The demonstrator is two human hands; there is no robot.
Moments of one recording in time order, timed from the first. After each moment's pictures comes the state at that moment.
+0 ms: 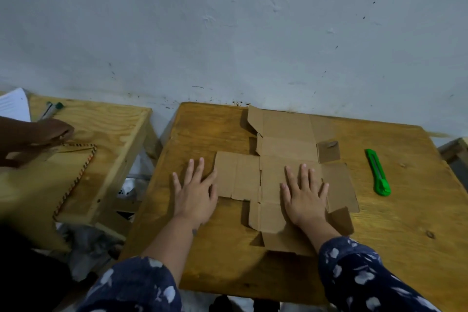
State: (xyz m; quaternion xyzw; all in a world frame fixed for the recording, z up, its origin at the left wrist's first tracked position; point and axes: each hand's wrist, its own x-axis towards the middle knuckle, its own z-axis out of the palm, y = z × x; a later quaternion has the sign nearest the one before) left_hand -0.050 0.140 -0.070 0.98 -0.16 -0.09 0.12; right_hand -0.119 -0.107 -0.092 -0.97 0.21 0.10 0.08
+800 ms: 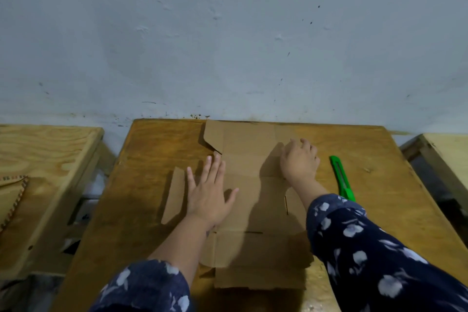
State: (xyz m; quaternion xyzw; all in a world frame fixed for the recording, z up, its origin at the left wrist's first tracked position) left_hand -0.021 0.003 -0.067 0.96 -0.25 -0.09 0.05; right_hand -0.032 -0.216 -0.047 -0.92 0.36 -0.04 0.13
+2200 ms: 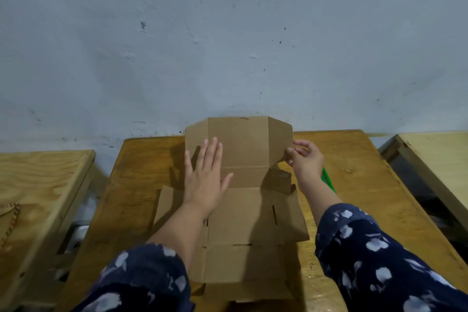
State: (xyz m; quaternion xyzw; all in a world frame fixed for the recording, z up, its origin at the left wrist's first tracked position) left_hand -0.002 -0.020 -0.025 0.96 -0.29 0.05 0.02; right_hand -0.061 -0.235 -0.009 -0.60 0.41 -0.27 0.63
